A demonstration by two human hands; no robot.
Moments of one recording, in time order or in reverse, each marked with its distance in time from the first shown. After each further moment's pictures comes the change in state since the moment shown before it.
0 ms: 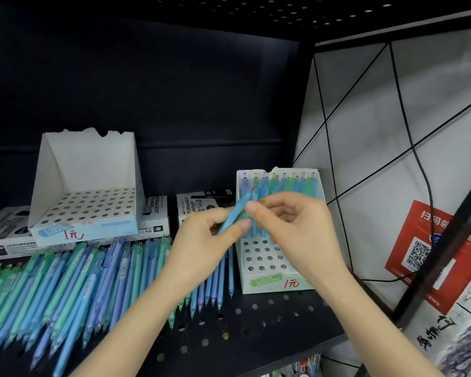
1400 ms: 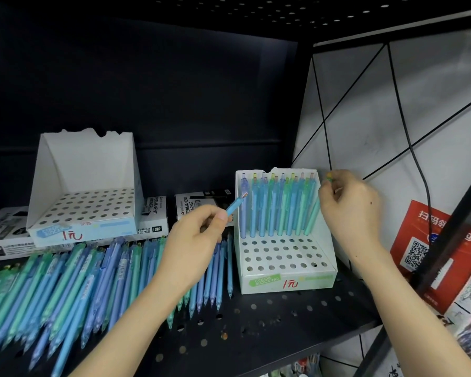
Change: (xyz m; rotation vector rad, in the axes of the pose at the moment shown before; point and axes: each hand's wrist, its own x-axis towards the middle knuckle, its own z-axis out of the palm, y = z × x) left_hand 0.001 -0.014 -0.004 0.086 0.097 -0.048; right_hand 0.050 0.059 -0.053 -0.624 0.438 -0.153
